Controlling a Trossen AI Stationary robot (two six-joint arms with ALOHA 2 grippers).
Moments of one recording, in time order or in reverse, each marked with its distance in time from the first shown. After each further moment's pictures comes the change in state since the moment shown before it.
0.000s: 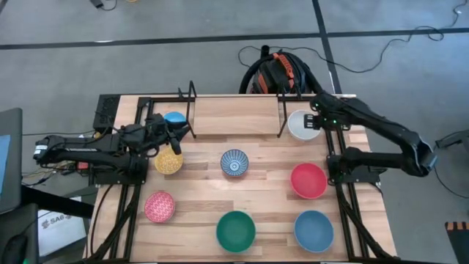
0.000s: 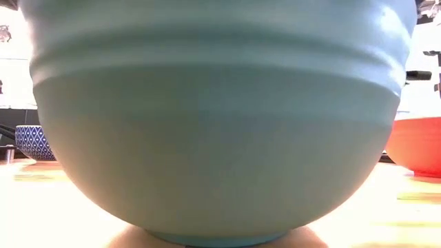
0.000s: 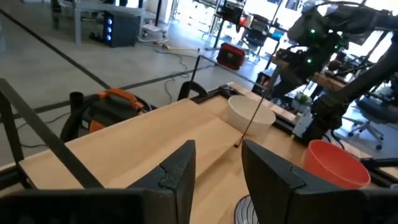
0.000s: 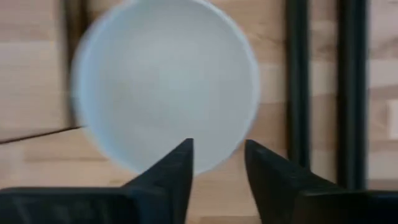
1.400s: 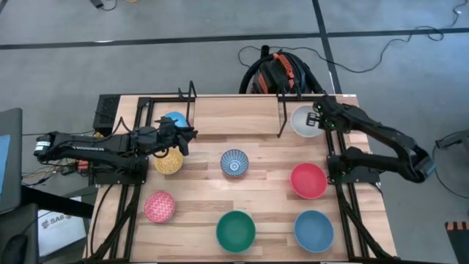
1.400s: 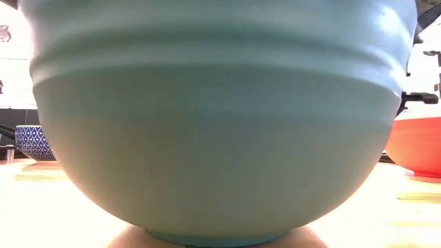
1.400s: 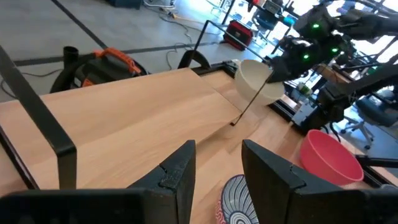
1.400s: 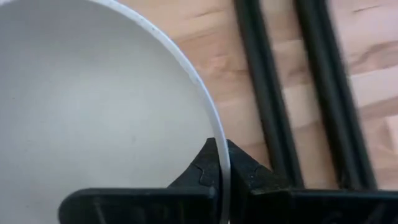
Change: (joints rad) left arm -0.002 0.135 0.001 0.015 0.020 -0.199; right arm -0.125 -0.063 -0.207 0.255 0.113 0.012
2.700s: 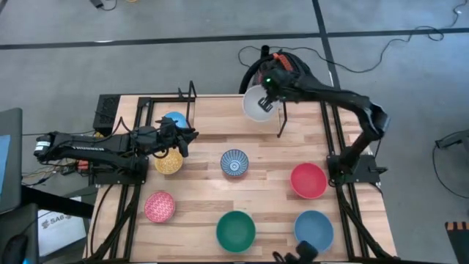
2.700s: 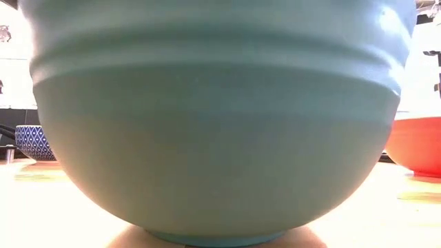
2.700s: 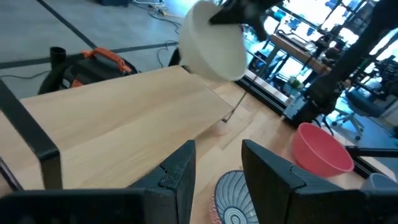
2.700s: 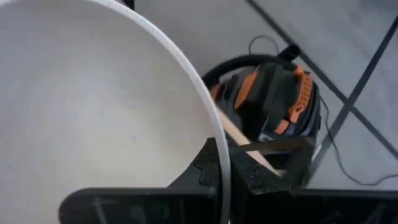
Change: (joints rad) left arm 0.000 0.000 0.000 0.011 0.049 0.023; right arm 0.346 0.721 0.873 0.081 0.093 -0.844
